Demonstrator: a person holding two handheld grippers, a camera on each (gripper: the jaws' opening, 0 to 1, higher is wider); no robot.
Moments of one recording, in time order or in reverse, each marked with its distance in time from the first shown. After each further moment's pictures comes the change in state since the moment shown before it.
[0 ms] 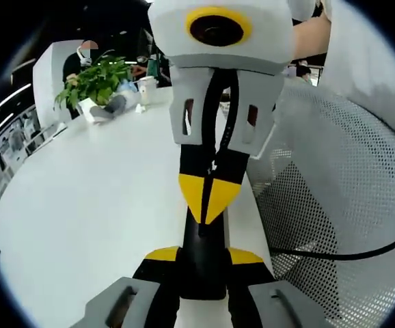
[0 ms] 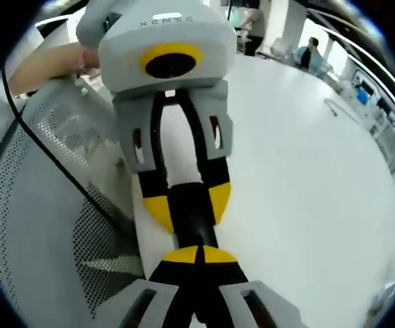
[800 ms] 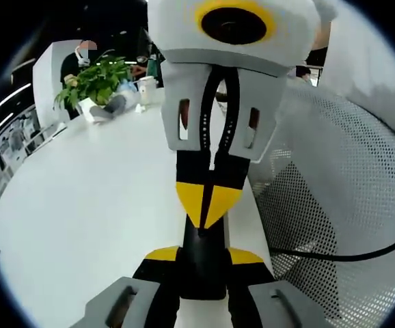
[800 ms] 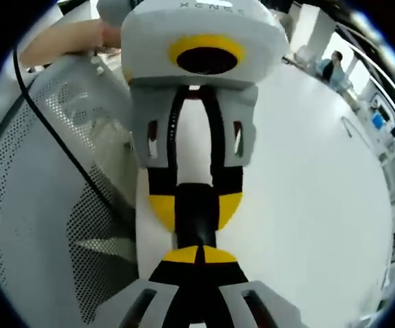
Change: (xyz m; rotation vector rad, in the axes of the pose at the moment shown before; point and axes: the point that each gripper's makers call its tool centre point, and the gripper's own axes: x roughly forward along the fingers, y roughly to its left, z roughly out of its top) left arm -0.001 -0.001 -0.001 -0.005 -0.002 -0.004; right arm 0.004 0.004 0.003 -0.255 0.095 -0.015
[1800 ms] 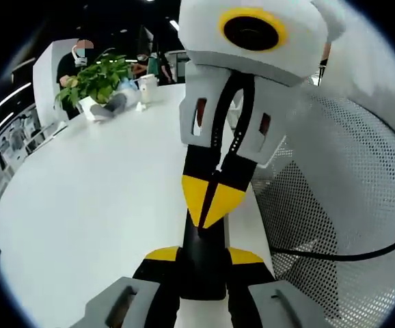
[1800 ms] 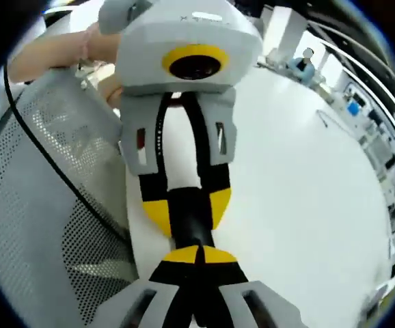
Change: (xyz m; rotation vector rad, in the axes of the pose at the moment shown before) left arm 0.000 0.001 0.000 0.001 0.014 0.006; right arm -0.003 -0.008 0.000 0.219 -0.115 -0.089
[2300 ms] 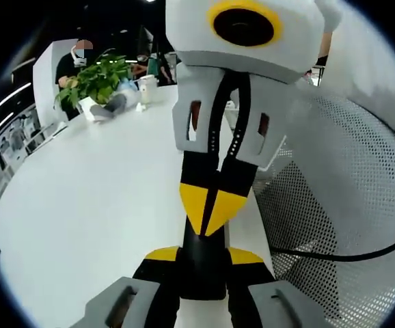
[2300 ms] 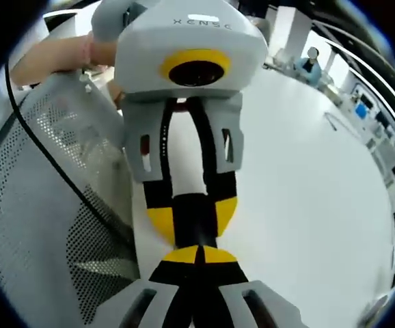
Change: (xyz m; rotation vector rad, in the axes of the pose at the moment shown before) left arm 0.000 0.000 0.000 0.000 -0.005 -0.002; right arm 0.005 0.007 0.006 -0.077 0.016 0.048
